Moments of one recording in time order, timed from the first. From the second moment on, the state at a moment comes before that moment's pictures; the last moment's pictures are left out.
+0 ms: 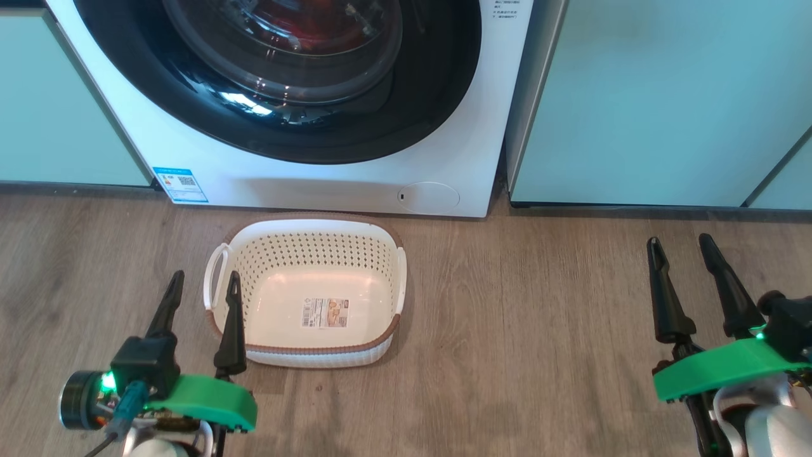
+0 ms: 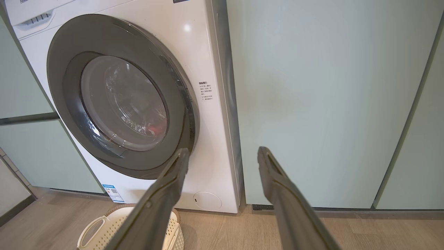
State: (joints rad) left arm 0.04 0.14 -0.13 -0.01 -0.17 0.11 -0.20; right arm 0.03 -0.05 -0.10 -0.05 0.24 0.13 -0.09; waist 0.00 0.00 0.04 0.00
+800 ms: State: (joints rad) left arm 0.04 0.16 -0.13 -0.02 -0.18 0.12 -0.20; right arm 0.03 -0.05 -0.10 -0.05 0.26 0.13 -0.09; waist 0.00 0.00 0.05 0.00
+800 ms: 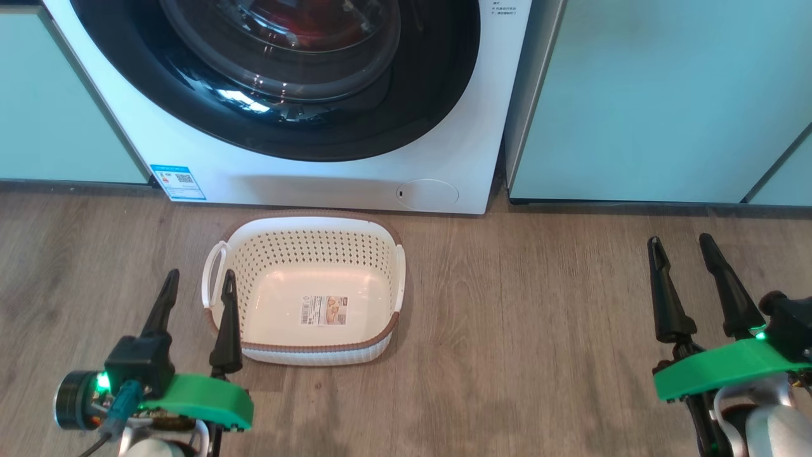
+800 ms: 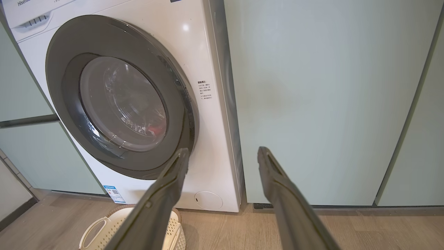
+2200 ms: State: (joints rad) left arm 0.06 0.13 -0.11 0.12 -0.59 0.06 -0.13; right arm 0.05 -0.04 -0.09 0.09 0.64 0.13 -0.05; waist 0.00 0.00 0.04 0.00
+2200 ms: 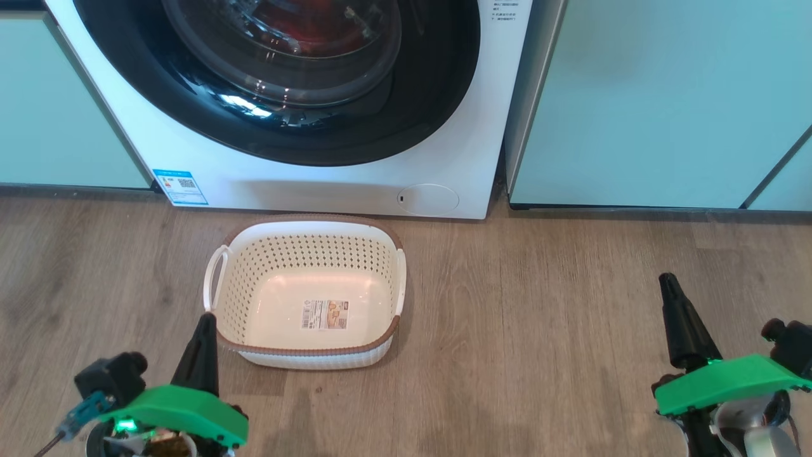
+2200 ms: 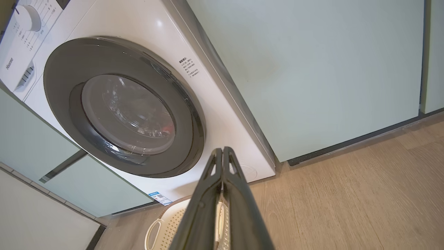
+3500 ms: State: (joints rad) left arm 0.02 0.11 -0.05 0.18 -1.04 -0.02 -0.04; right arm 0.01 -0.04 -0.10 0.17 1.06 0.13 0.01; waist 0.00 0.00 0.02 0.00
